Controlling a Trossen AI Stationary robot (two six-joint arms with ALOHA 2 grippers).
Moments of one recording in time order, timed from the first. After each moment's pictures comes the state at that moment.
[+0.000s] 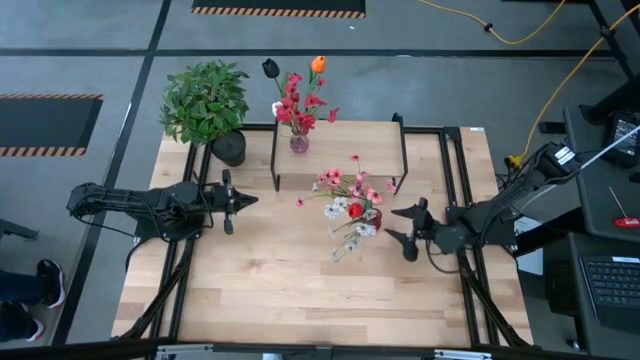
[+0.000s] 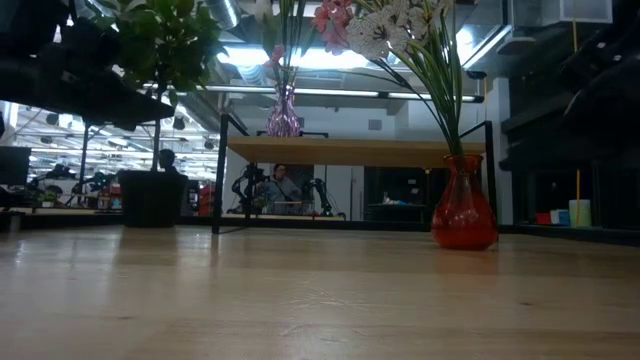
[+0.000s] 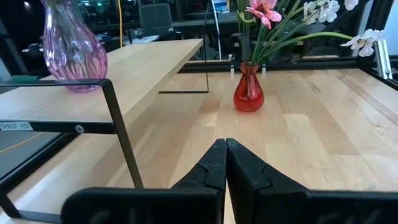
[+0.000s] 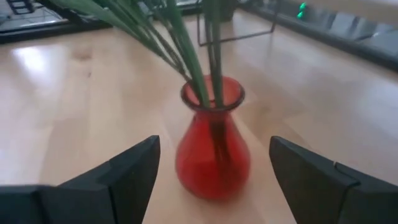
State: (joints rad) left arm 0.00 0.17 0.01 0.04 -0.20 0.03; right arm 0.60 0.99 0.09 0.41 0.88 0.48
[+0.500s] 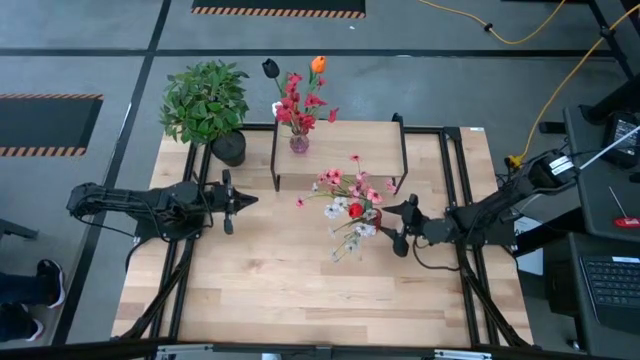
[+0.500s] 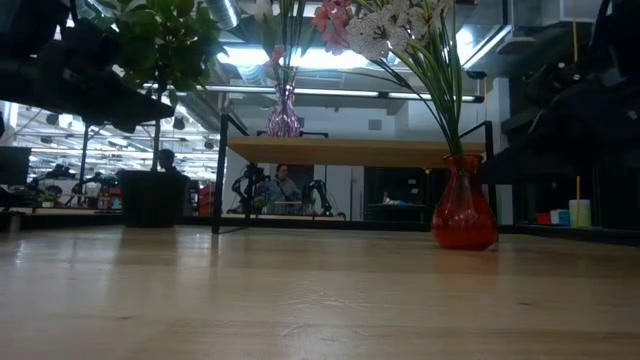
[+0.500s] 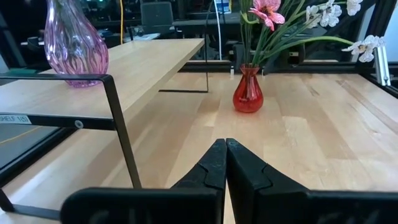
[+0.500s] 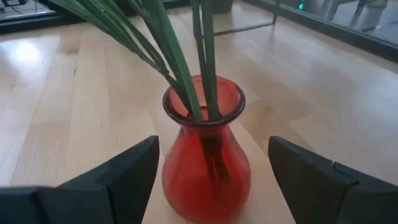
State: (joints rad) left arm 0.00 0.17 0.01 0.04 -0.20 -0.01; right arm 0.41 1.20 0.09 0.67 0.70 0.38
